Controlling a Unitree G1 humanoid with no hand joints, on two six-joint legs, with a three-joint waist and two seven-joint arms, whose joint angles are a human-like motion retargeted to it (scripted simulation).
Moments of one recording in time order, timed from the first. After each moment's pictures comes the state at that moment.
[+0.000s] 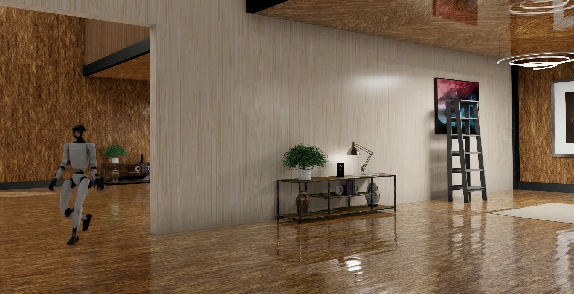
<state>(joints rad) -0.33 0.02 0.10 -0.02 -0.19 -0.04 0.34 -0.20 0.17 0.54 1.26 0.10 0.03 -0.07 0.00 0.07 -0.12 0.18 -0.03 0.37 0.07 0.69 0.72 1.00 -0.91 0.41 0.20 0.03 0.02</state>
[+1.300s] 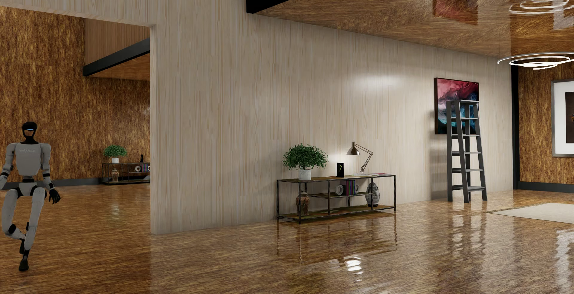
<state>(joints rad) -0.38 0.08 0.10 0.02 -0.20 -0.04 0.38 -0.23 0.19 0.53 1.13 0.39 -0.01 -0.04 0.05 -0.12 -0.13 0.22 -0.02 0.29 0.07 0.72 0.76 1.31 -0.90 0.44 0.29 -0.06 0.05</state>
